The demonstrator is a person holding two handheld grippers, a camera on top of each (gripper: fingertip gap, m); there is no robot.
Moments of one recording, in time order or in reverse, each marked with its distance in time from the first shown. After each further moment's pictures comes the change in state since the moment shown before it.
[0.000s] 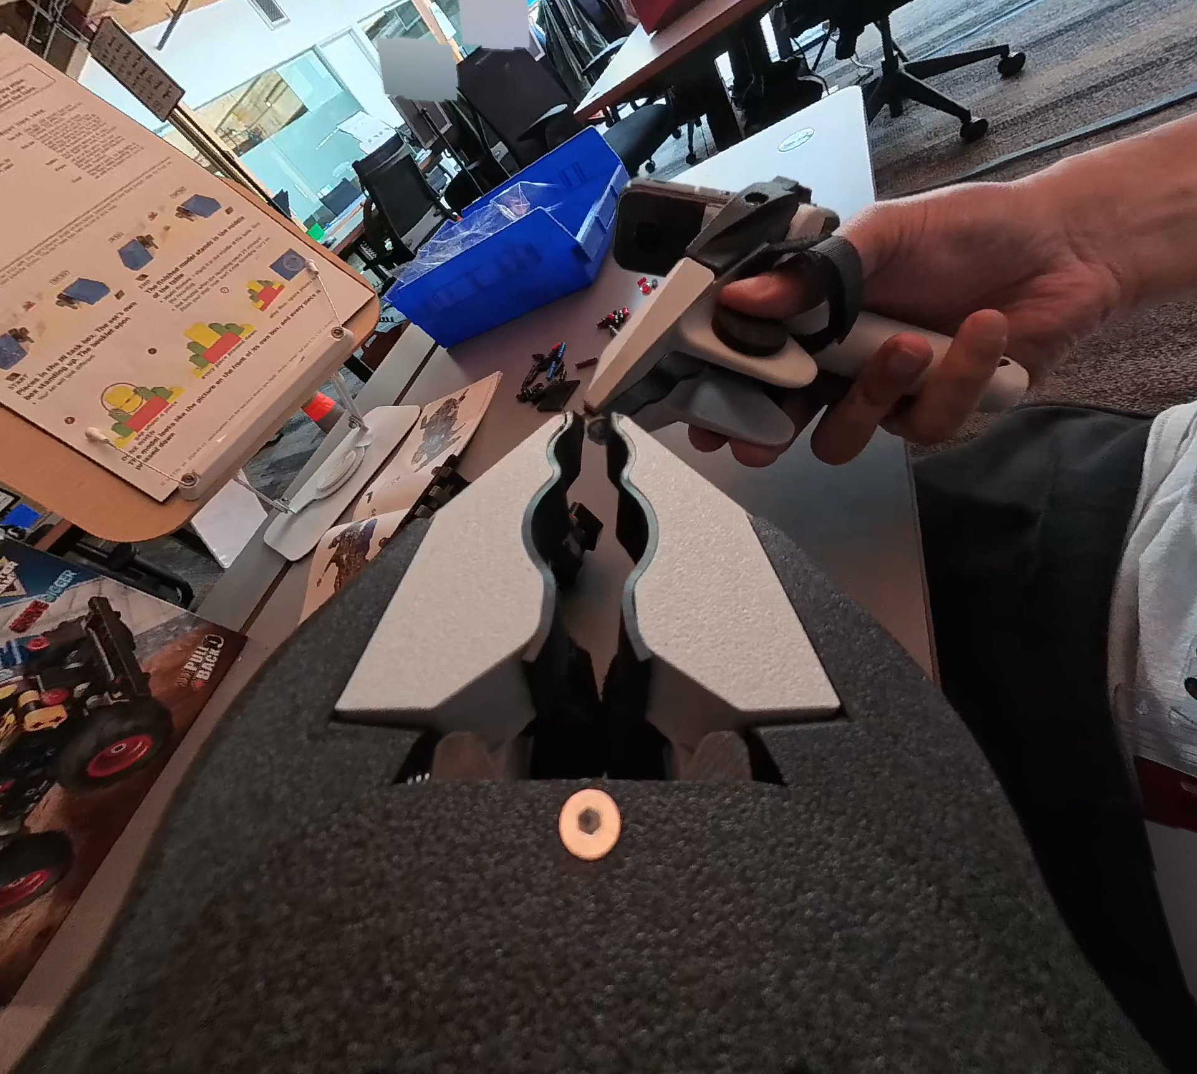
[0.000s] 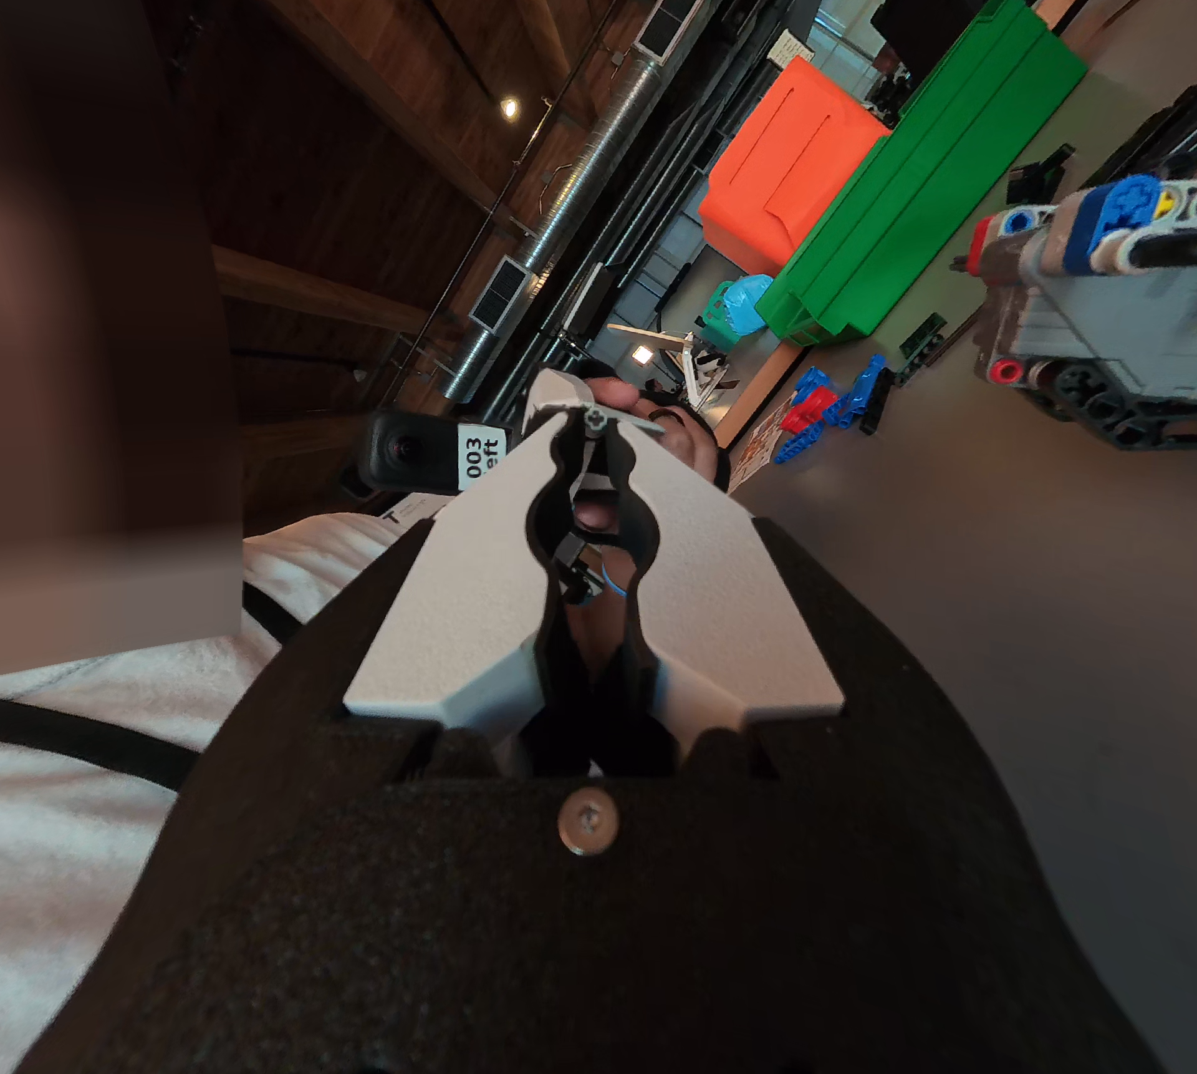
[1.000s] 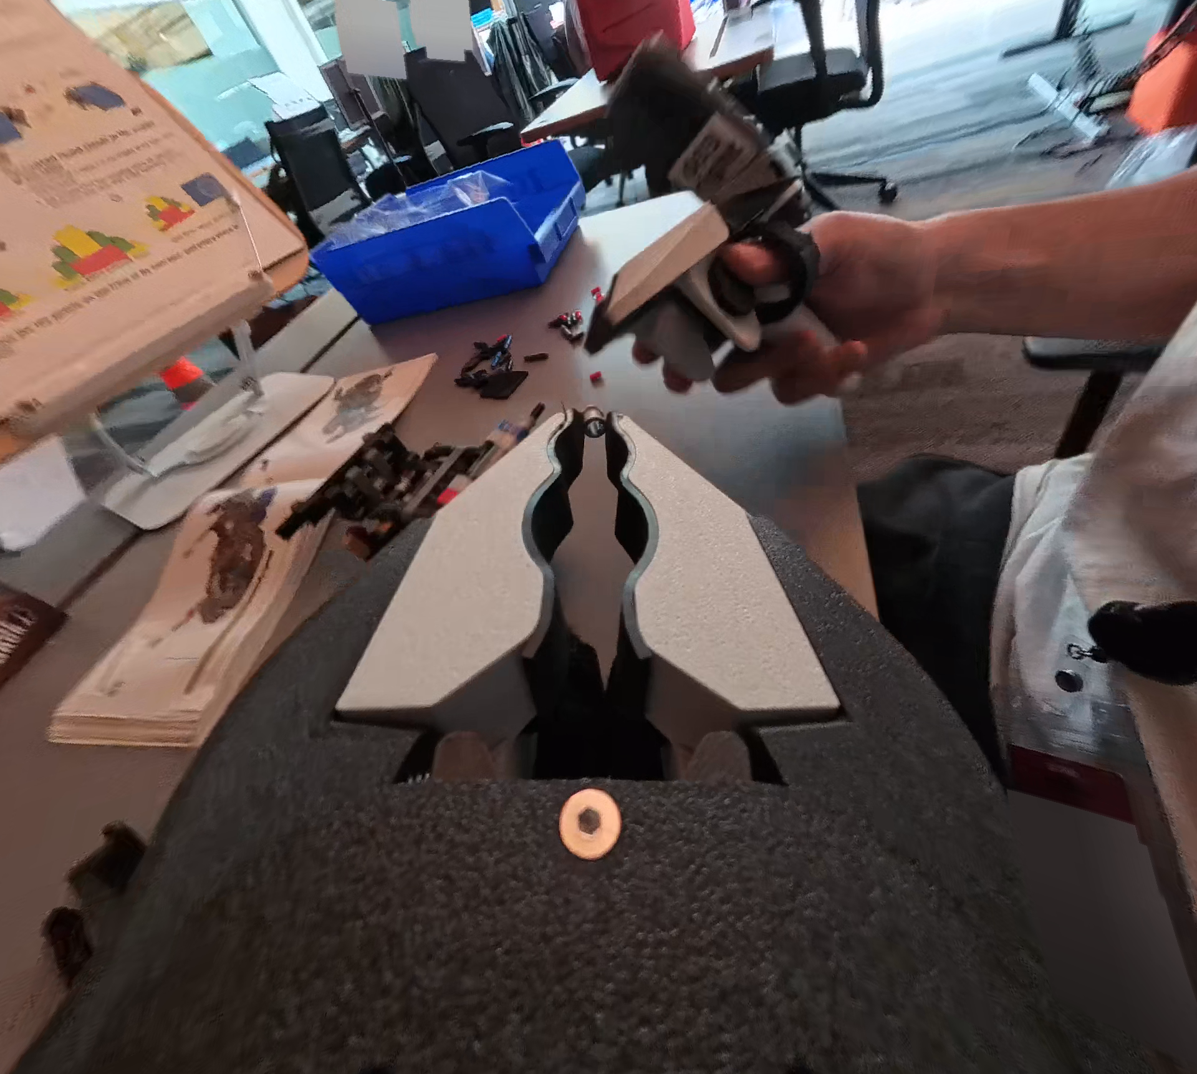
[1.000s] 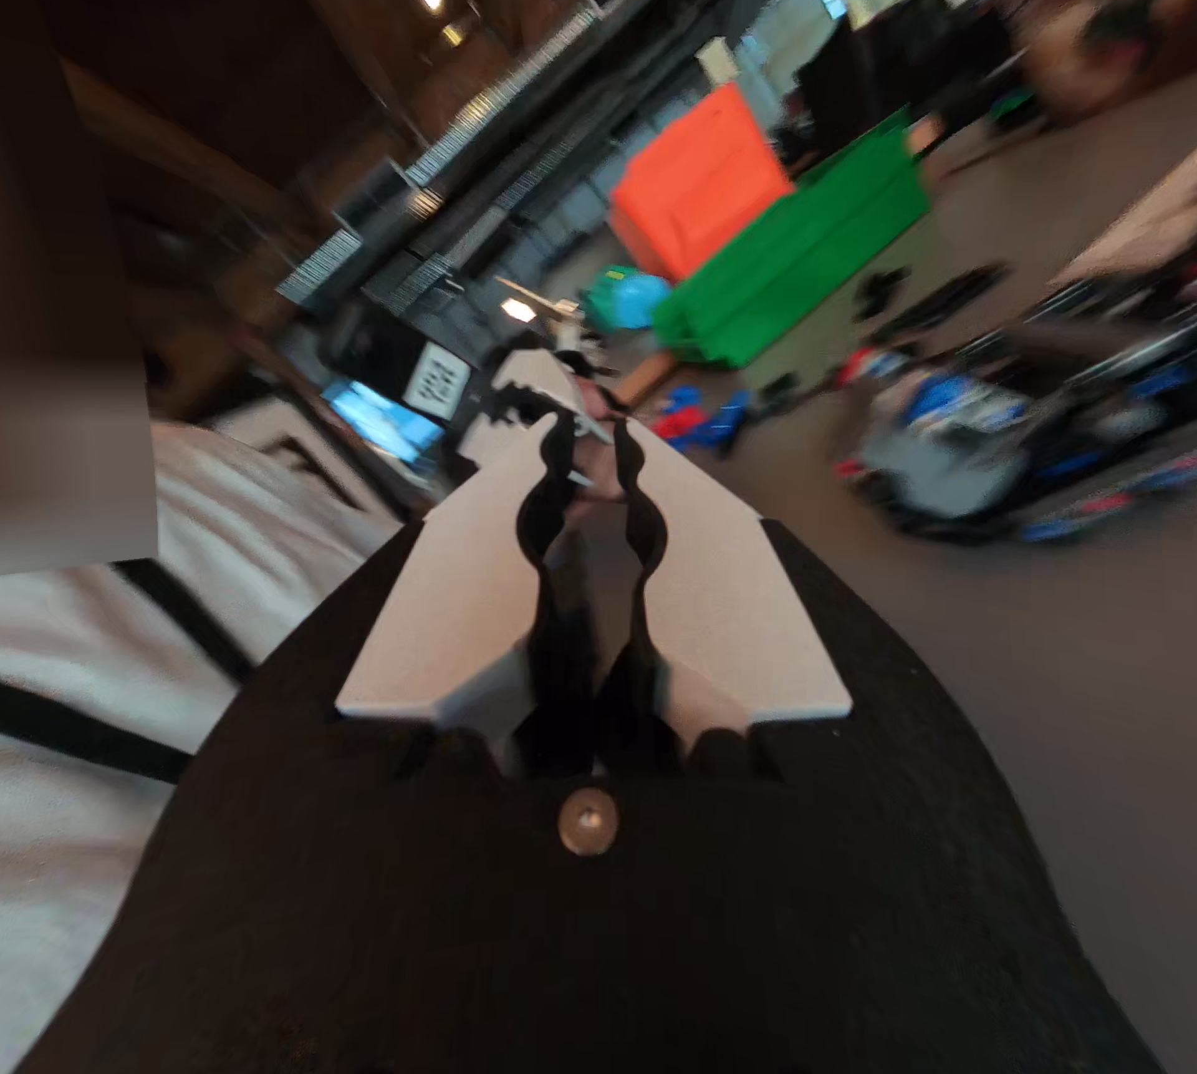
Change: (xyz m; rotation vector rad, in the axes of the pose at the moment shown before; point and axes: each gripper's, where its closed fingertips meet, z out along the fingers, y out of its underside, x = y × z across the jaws) left arm -0.008 0.017 -0.005 0.056 0.113 -0.217; right arm 0.009 -0.019 -0.019 -0.078 0.151 -0.337
